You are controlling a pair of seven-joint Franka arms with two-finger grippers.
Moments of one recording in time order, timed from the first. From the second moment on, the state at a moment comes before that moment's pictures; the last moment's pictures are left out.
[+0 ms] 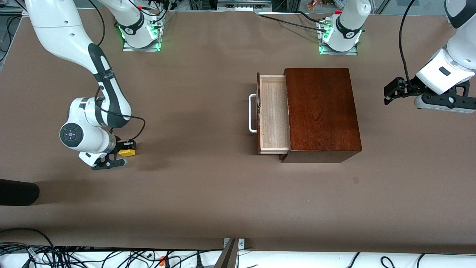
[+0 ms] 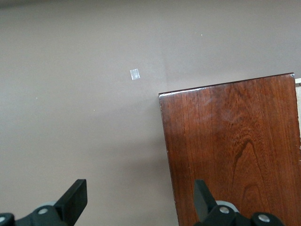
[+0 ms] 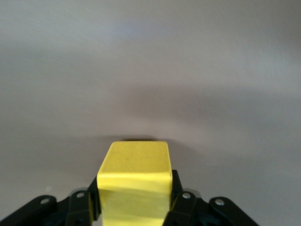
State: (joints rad) left arm -0.08 -0.01 -0.01 -1.70 0.02 1.72 0.05; right arm 0.18 0.59 -0.10 -1.78 0.06 2.26 -0.17
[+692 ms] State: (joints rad) left arm -0.08 -0.02 -0.01 -1.70 0.02 1.71 0.05; right arm 0.55 0.58 -0.04 -1.30 0.00 1.87 -0.21
